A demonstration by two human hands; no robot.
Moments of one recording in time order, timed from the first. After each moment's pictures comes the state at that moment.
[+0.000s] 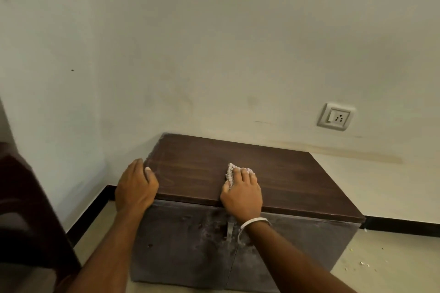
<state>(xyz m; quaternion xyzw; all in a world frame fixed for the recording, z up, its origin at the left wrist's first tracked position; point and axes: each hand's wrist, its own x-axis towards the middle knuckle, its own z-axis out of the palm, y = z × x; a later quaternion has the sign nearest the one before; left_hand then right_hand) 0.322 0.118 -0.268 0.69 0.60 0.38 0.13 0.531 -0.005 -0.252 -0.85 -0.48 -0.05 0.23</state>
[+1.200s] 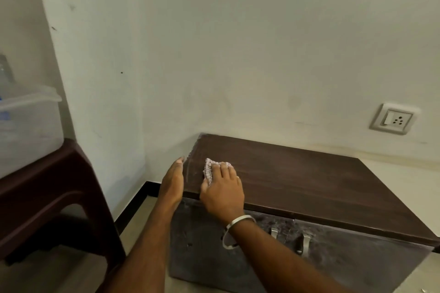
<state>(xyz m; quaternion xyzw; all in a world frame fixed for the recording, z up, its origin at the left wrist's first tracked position) 0.303 0.142 -0.270 0.53 0.47 0.48 0.52 0.412 0.060 -0.252 -0.76 -0.60 0.00 0.25</state>
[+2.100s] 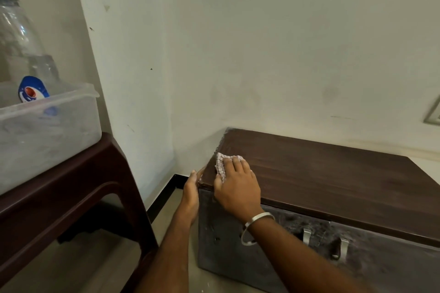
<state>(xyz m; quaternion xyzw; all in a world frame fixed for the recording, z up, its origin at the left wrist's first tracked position) 0.289 0.123 -0.286 0.35 0.41 0.50 0.68 0.391 0.073 -0.257 -0.72 -0.64 -0.01 0.26</state>
